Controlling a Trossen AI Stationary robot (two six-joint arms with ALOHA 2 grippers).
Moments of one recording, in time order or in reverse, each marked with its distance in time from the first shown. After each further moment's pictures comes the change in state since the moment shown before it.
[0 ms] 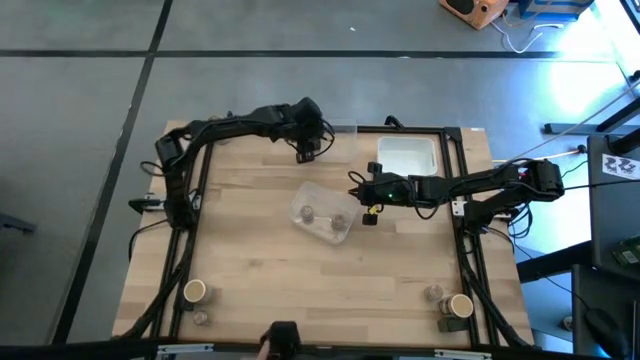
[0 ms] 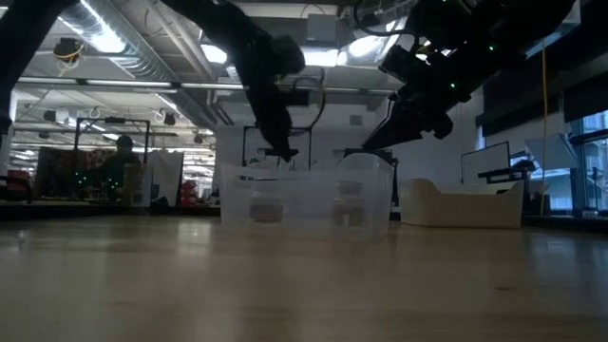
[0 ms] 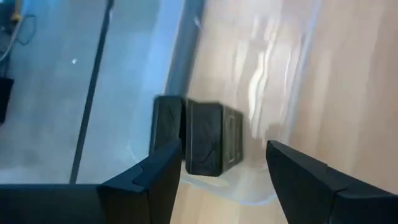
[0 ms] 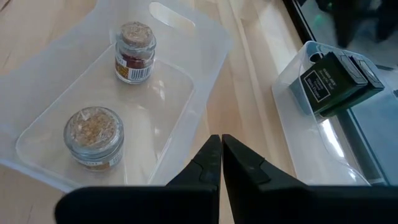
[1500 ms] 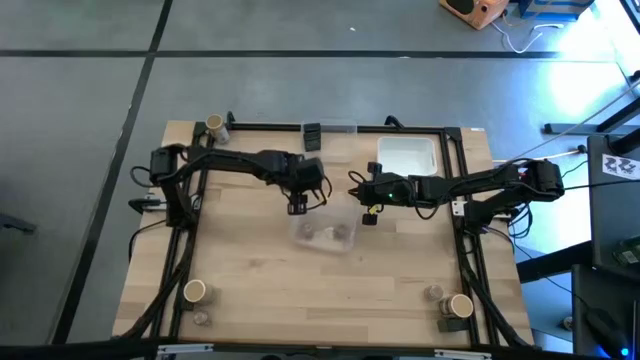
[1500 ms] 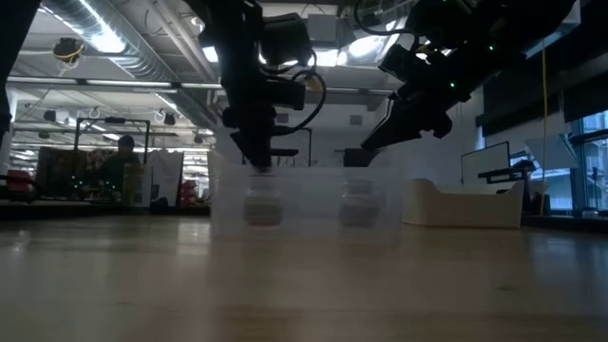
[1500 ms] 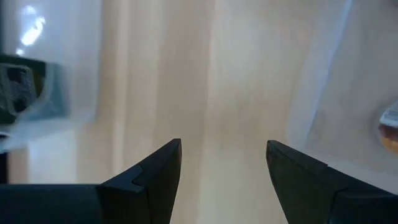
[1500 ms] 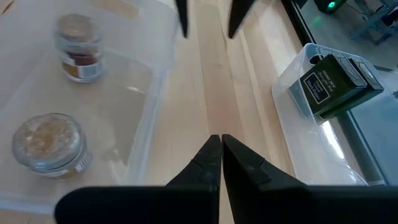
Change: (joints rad) left arm -0.336 -0.068 -0.204 -0.133 0.021 -0.275; right arm 0.000 0.000 0.000 0.007 -0.002 0.000
